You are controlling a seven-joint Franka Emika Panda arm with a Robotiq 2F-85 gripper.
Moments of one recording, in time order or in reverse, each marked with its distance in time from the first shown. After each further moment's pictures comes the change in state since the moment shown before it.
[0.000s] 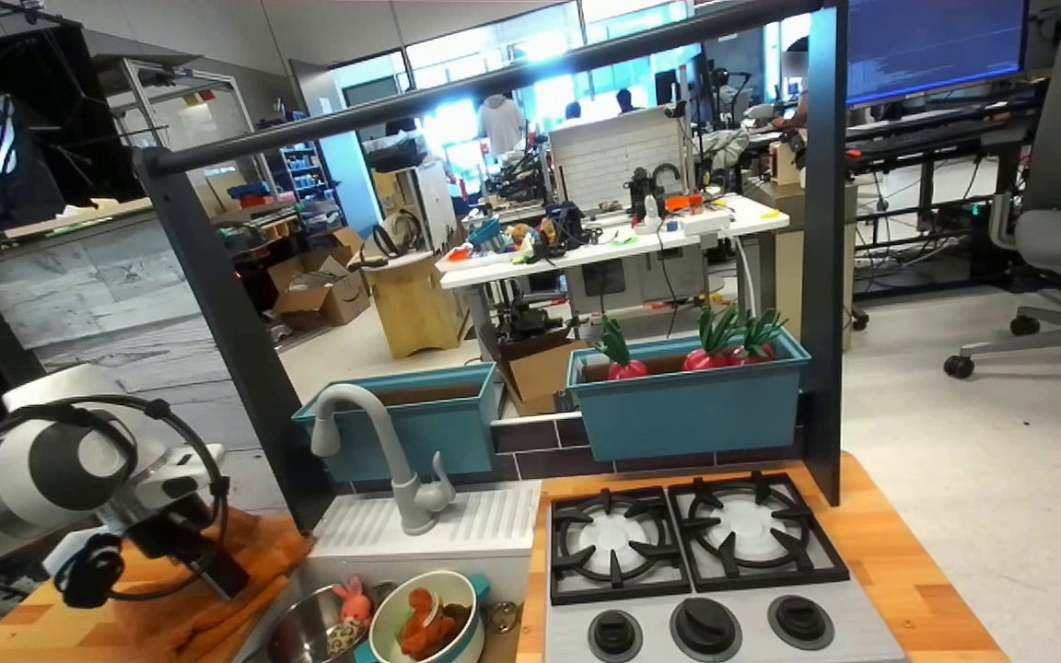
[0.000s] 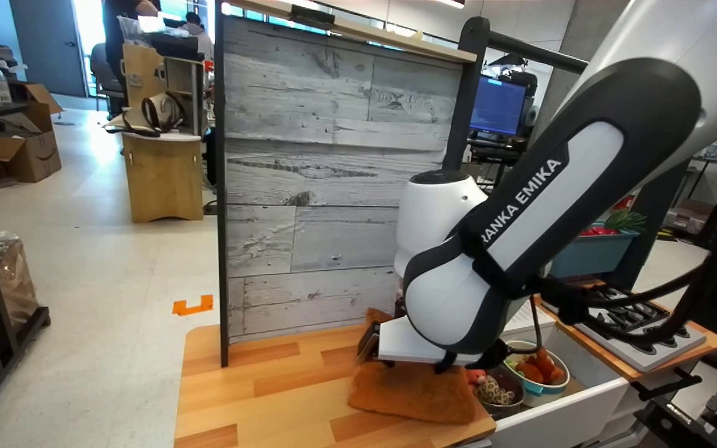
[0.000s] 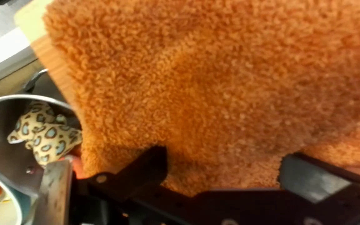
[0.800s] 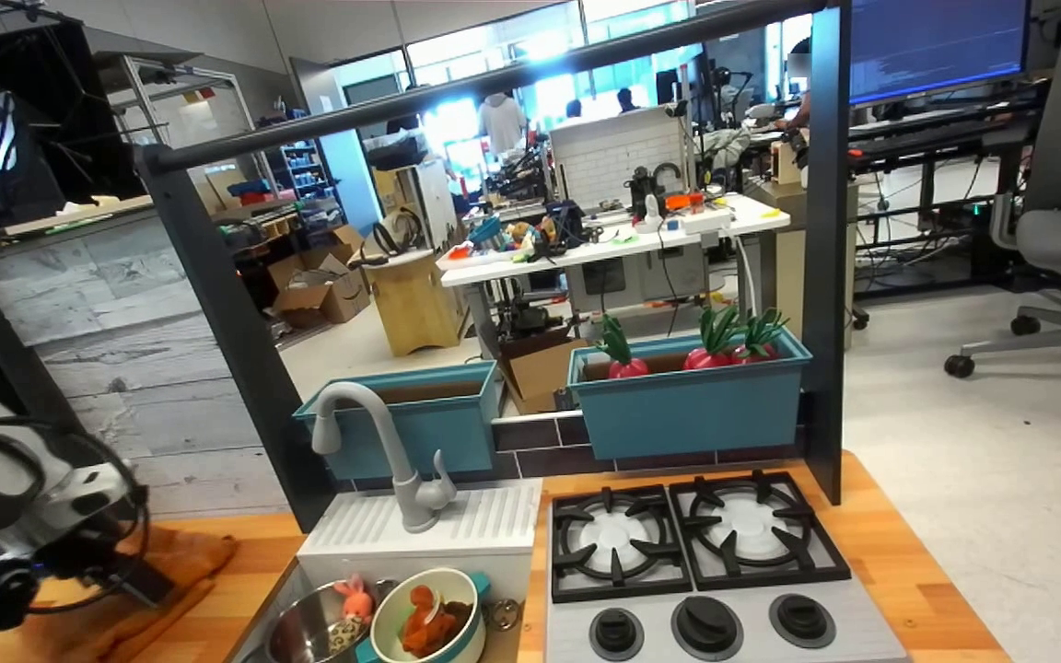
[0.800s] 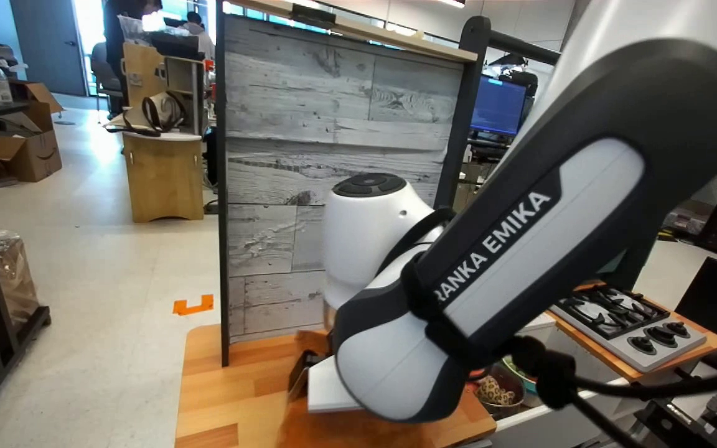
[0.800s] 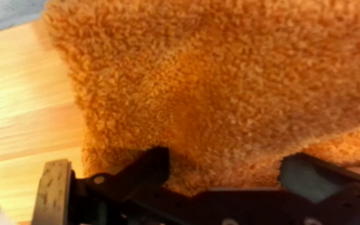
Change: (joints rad) arm 0.147 0.040 -0.001 0.081 -0.046 -0.001 0.026
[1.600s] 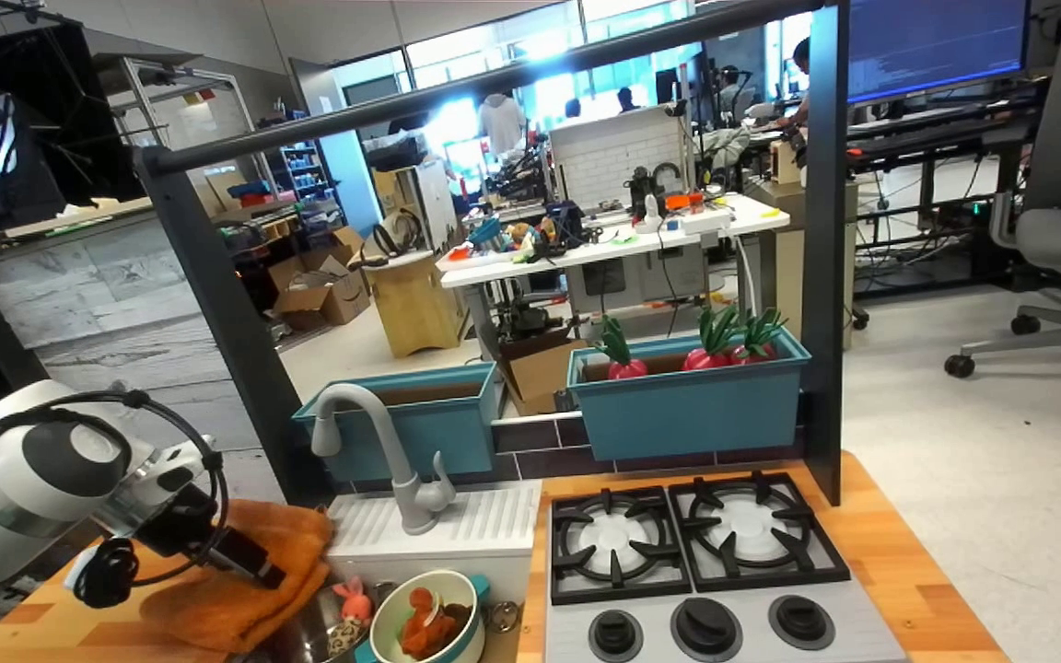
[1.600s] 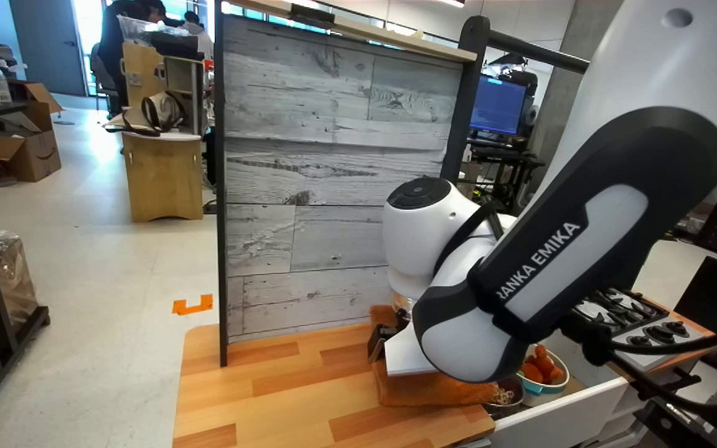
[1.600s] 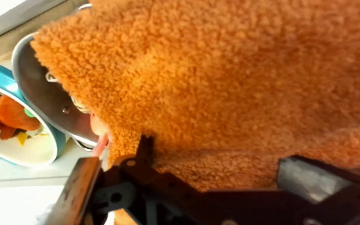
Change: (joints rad) arm 0.008 0.007 -0.179 -0.077 -0.085 -0.003 0.093
